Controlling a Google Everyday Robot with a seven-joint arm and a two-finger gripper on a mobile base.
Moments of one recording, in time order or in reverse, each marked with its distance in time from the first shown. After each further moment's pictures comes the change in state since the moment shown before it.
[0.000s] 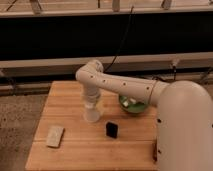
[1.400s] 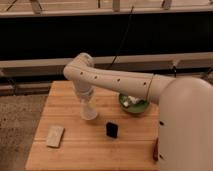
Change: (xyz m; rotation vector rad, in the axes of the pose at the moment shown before) arm -0.028 -0.017 -0.068 0.024 0.090 -0.029
